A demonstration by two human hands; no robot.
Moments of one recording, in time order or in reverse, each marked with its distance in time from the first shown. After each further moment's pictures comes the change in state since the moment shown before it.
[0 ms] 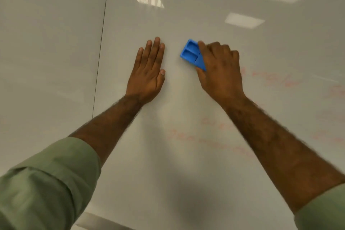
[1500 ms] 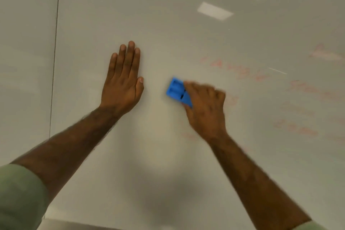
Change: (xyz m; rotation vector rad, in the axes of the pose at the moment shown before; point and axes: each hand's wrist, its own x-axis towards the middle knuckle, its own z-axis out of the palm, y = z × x) left_hand -0.039 0.022 0.025 0.012 0.010 -0.051; right_hand -0.119 0.004 0.013 0.020 -0.089 -0.003
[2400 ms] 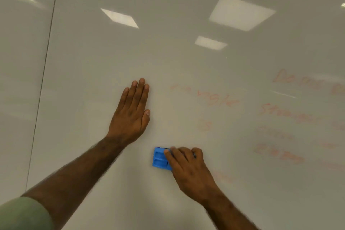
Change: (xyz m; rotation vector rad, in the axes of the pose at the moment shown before) left_hand 0.017 0.083 0.013 0.008 -0.041 0.076; right_hand -0.115 0.034 0.017 0.063 -0.108 -0.309
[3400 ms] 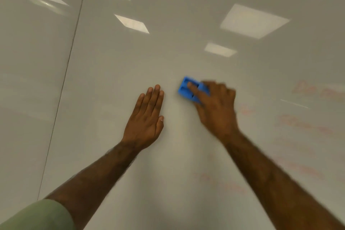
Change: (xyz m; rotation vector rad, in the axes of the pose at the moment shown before) left_hand -0.002 0.000 -0.002 -0.021 -0.001 -0.003; right_hand 0.159 0.100 -0.067 -0.063 0.284 0.248
